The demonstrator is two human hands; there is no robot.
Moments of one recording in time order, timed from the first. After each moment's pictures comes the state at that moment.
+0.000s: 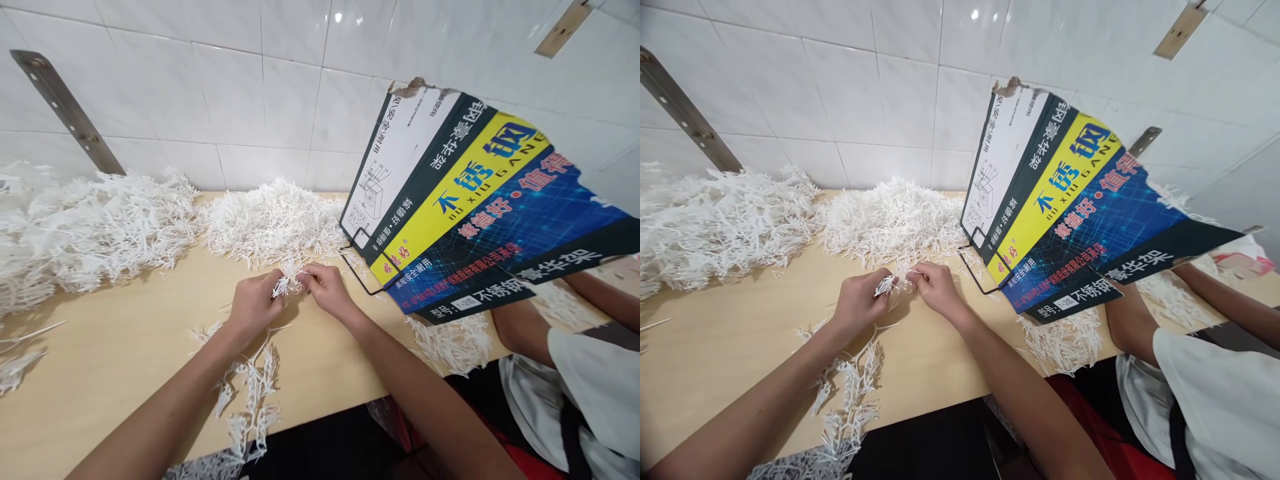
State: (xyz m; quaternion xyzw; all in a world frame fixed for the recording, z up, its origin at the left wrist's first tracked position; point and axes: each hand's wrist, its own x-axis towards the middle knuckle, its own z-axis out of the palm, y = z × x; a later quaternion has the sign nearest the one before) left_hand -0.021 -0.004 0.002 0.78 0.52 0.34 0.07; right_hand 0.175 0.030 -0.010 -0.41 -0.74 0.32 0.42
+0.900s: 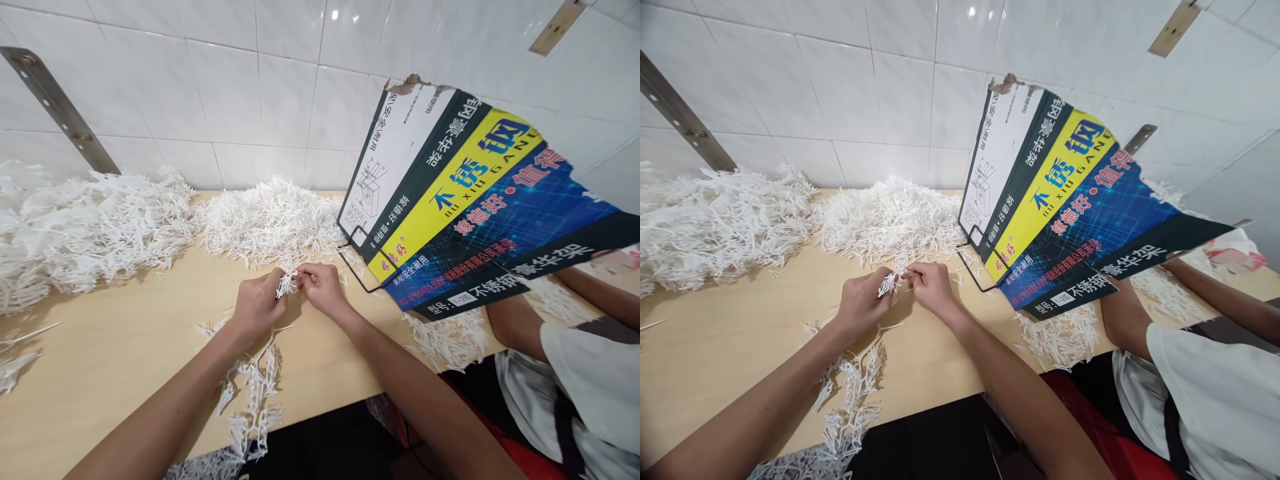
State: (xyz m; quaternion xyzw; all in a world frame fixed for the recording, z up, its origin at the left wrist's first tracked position) left_hand -0.013 -0.005 0.000 0.79 0.51 0.33 0.02; right_hand 0.163 0.023 -0.005 -0.45 -0.71 0.31 0.45
